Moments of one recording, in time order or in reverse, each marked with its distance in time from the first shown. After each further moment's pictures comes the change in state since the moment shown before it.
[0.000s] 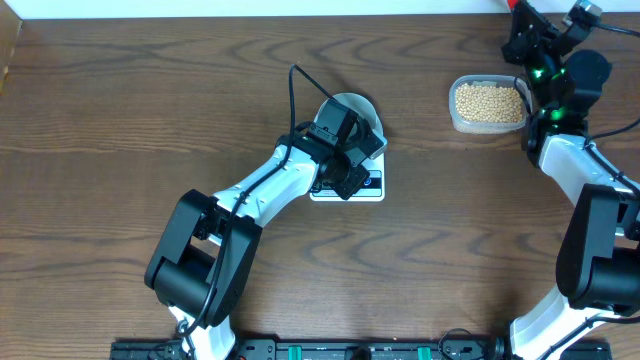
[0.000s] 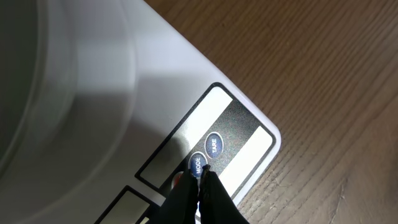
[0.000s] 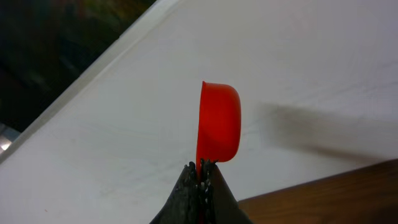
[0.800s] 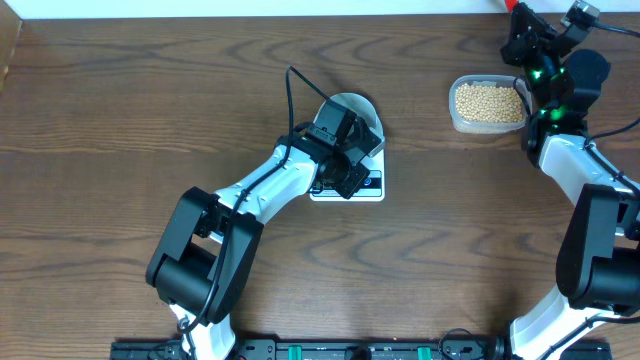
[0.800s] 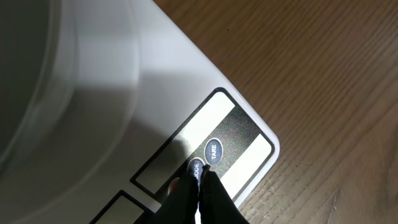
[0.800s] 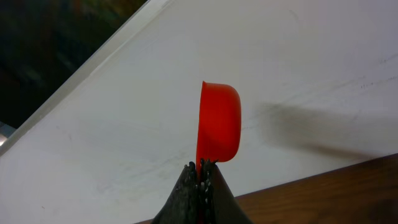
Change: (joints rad) left arm 0.006 0.011 -0.009 0.021 0.026 -0.066; right arm 0.000 0.000 0.000 -0.015 -0.002 -0.012
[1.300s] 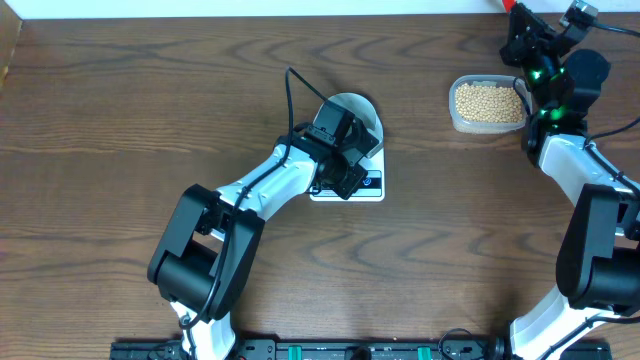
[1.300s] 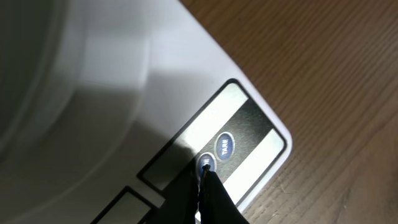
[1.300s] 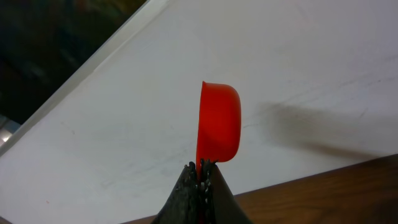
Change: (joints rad) left arm 0.012 0.014 -0.002 -0.005 0.000 0.000; right arm 0.000 0.000 0.000 -0.002 -0.021 0.000
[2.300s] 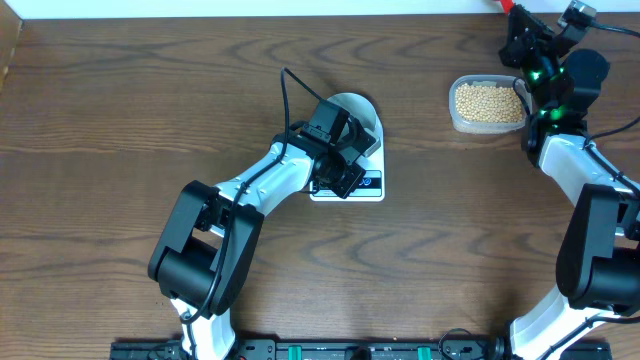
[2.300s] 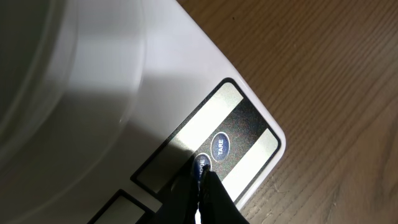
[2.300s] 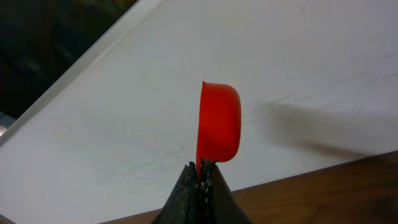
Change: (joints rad) left arm 0.021 0.015 0.000 0.004 0.063 0.001; right arm 0.000 0.000 0.000 -0.016 -0.002 -0.022
